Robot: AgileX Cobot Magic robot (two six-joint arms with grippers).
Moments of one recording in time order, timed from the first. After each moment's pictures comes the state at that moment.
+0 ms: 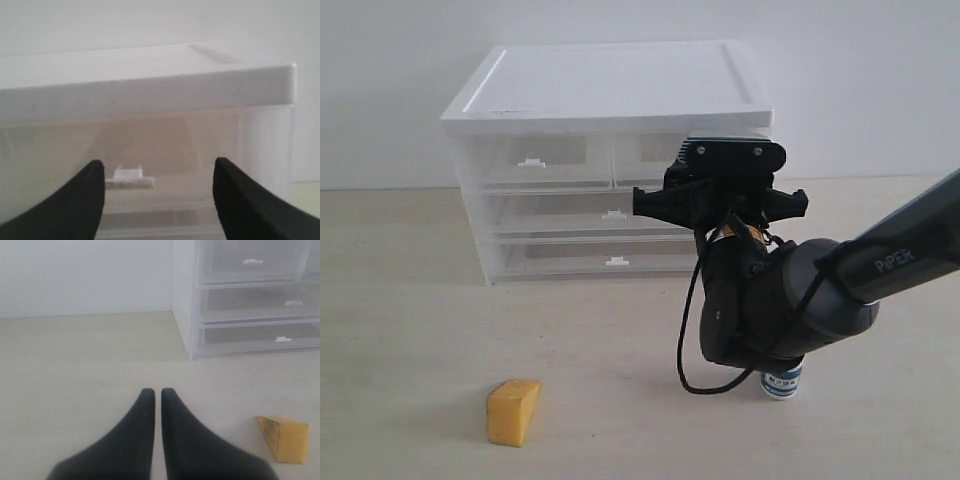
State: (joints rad) left arm -0.08 0.00 0.00 -0.02 0.29 0.01; right arm 0.73 2.07 -1.01 0.72 -1.18 -0.30
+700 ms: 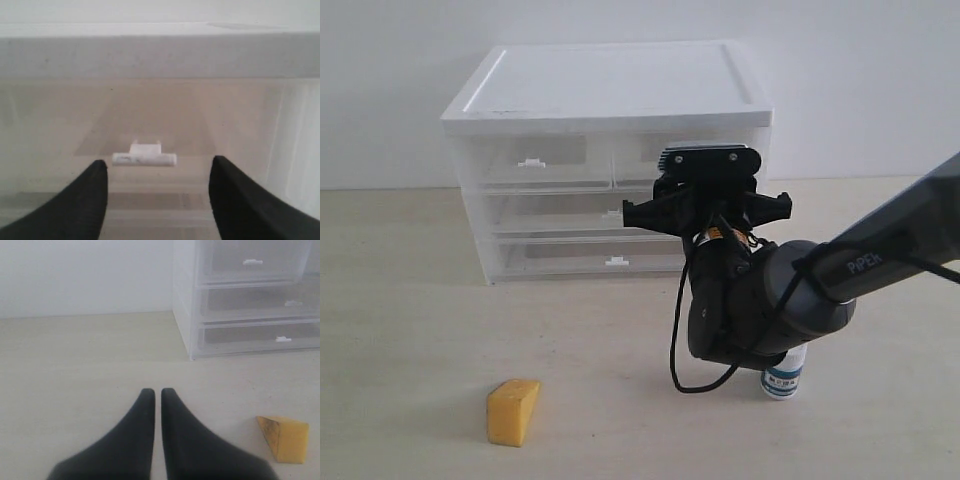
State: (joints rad) left arm -0.08 0.00 0.00 -0.02 0.29 0.01; right arm 0.73 2.12 -1.06 0.73 -1.13 -0.37
